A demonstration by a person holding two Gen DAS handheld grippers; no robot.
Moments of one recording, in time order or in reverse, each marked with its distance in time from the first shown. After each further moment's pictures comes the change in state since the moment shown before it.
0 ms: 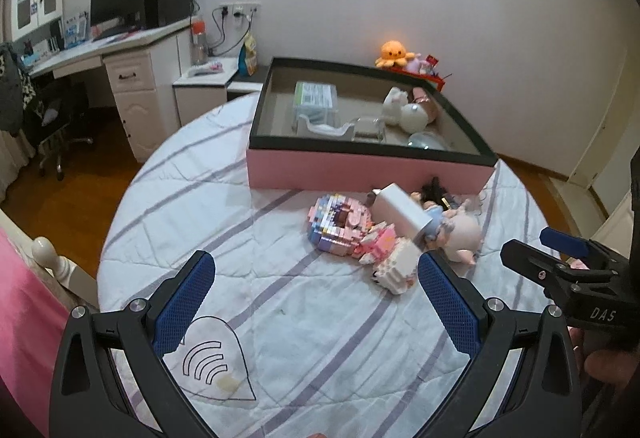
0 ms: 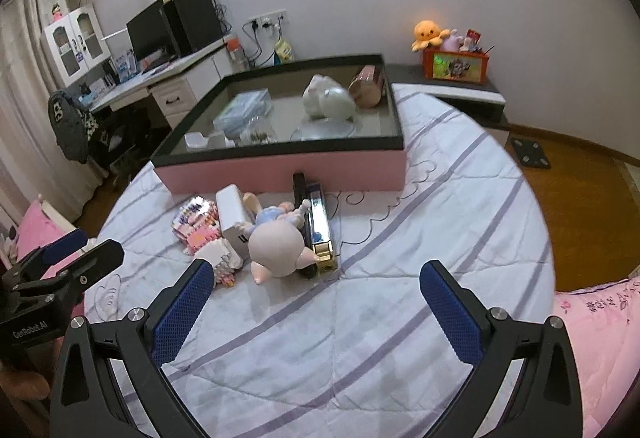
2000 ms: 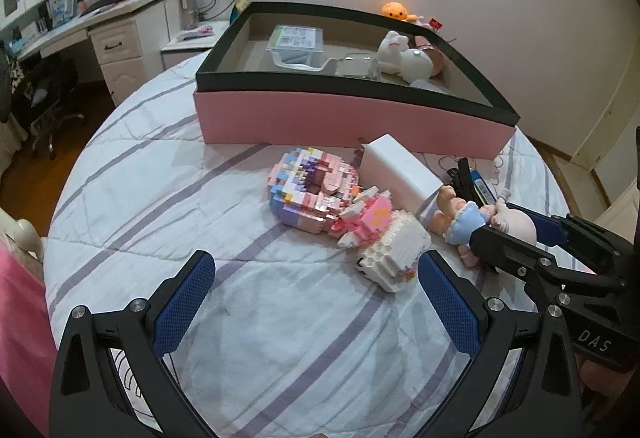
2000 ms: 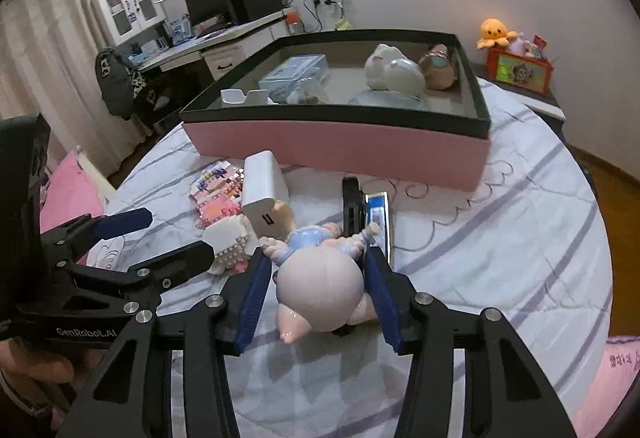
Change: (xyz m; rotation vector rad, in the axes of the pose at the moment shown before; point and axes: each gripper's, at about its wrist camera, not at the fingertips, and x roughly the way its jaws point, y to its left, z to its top) left arm 0.052 -0.021 -0.011 -0.004 0.129 -0.004; right arm 0.040 0.009 0.000 -0.162 0.049 0.167
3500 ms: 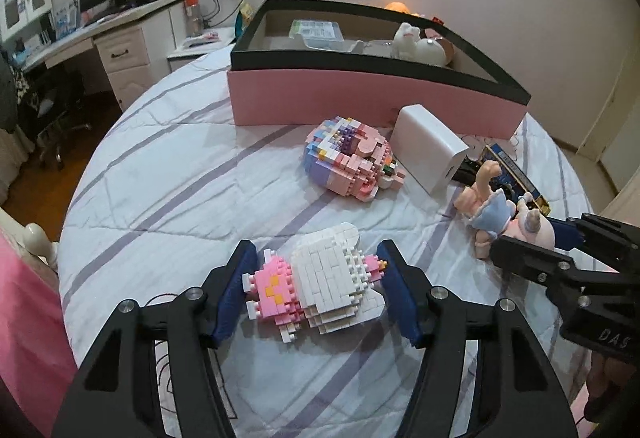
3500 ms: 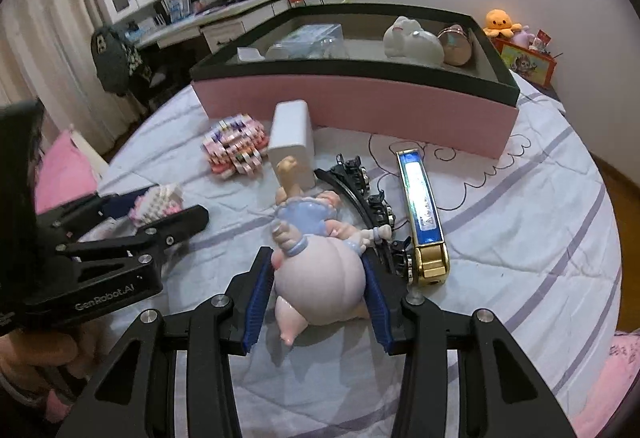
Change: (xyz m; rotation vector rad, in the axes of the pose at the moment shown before) left arm -0.002 0.020 -0.021 0.040 -0.026 0.028; right arm 0.001 0.022 -0.021 -0.012 0.062 -0.015
